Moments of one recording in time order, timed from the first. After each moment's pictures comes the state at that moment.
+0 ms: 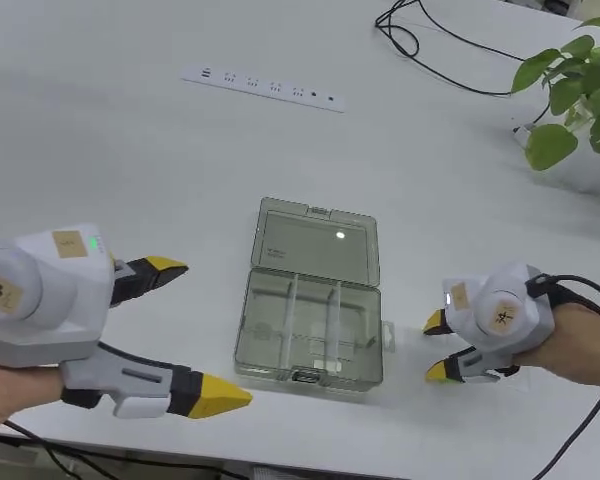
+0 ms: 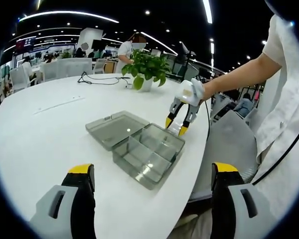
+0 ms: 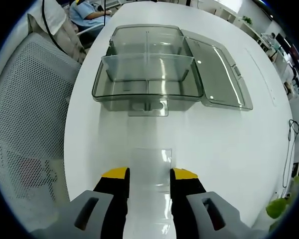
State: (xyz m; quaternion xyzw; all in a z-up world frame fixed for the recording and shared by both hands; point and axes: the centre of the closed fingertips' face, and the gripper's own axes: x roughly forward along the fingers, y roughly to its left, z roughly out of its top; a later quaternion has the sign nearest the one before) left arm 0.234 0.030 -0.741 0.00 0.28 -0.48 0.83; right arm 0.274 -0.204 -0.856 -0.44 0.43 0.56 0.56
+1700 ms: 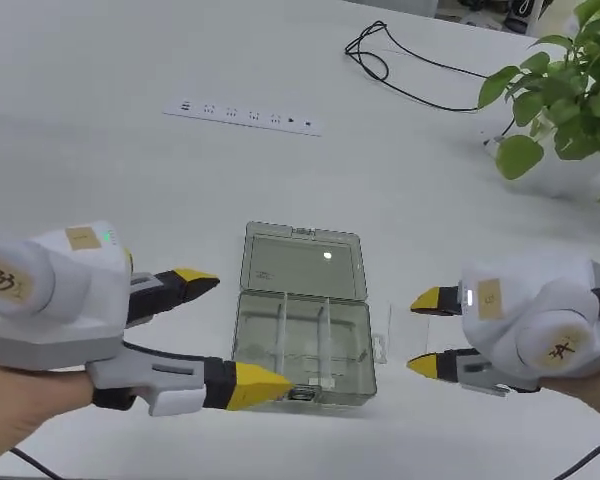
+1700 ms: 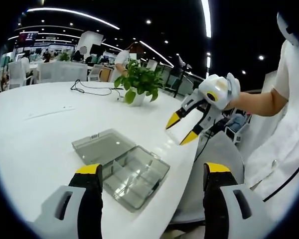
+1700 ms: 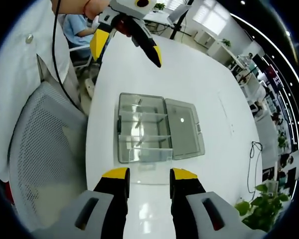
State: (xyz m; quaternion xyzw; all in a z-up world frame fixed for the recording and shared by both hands) left arm 0.242 -0.008 -0.694 -0.07 0.25 -0.51 0.82; right arm 0.250 -0.135 -0.721 -0.46 0.30 0.51 0.66
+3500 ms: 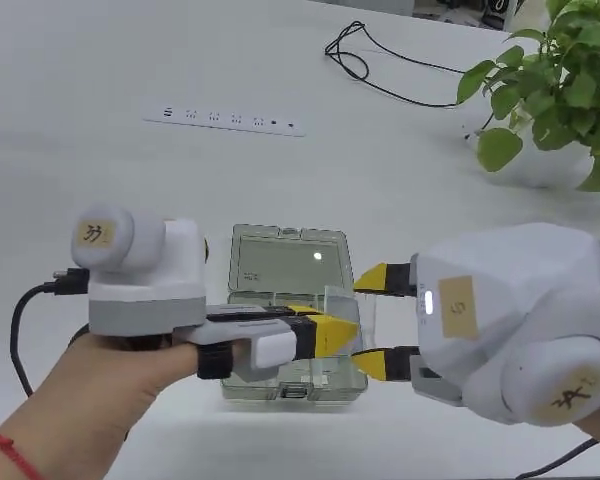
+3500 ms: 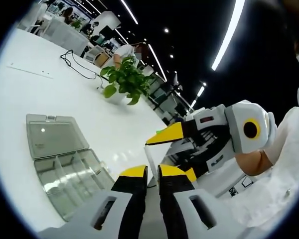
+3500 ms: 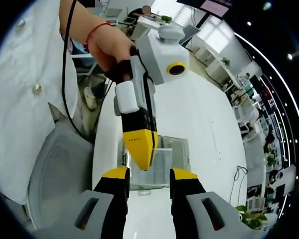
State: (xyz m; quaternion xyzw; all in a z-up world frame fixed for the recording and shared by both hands) left arm 0.226 -0.084 -0.663 -0.27 0.31 -0.53 0.74; right arm 0.223 -0.076 -0.665 -0.48 0.23 0.52 0.67
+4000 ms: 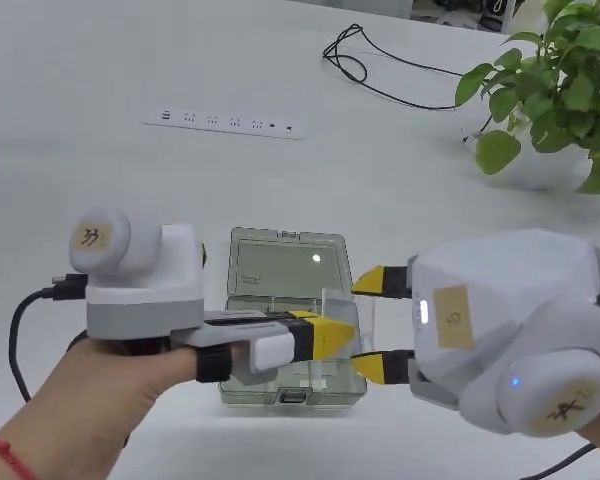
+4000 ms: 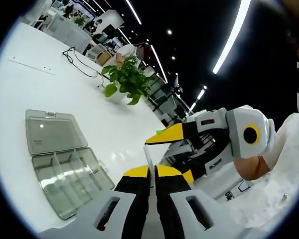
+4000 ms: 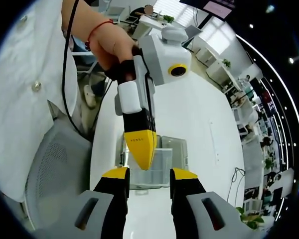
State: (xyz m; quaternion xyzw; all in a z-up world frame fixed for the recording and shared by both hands) left arm 0.226 -0.085 -0.661 -0.29 0.32 -0.53 0.73; right arm 0.225 -0.076 -0.665 -0.49 0.23 0.52 0.66
